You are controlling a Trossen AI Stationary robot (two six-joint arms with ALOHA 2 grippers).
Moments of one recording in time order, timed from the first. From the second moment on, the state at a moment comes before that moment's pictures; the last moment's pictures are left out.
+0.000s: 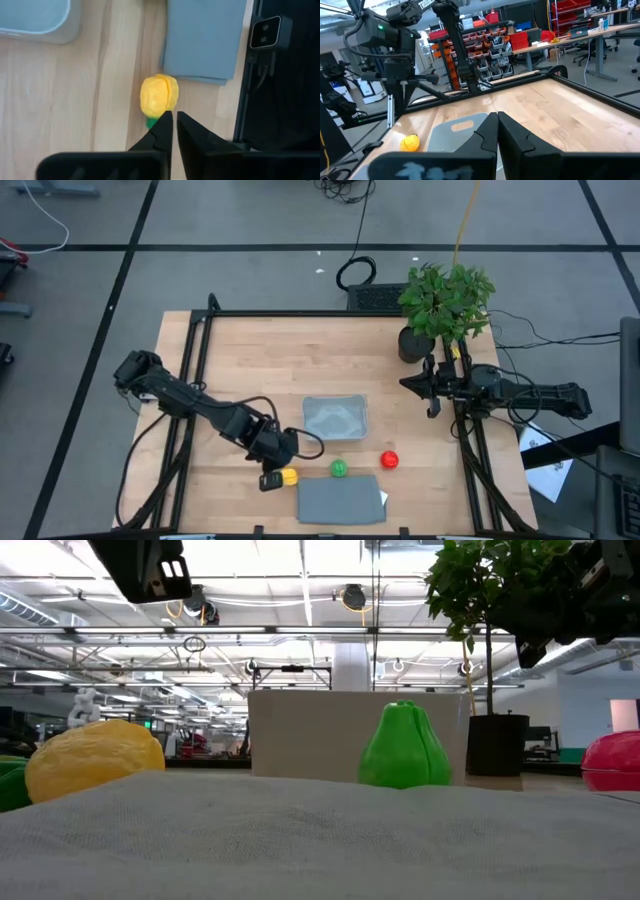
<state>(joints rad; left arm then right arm) -0.43 1.65 1.32 -0.81 0.13 -0.63 -0.08 0.16 0.06 0.13 0.00 0.24</state>
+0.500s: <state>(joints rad) -0.43 1.65 1.32 -0.79 0.18 -0.61 -0.08 0.16 0.06 0.13 0.00 0.25</state>
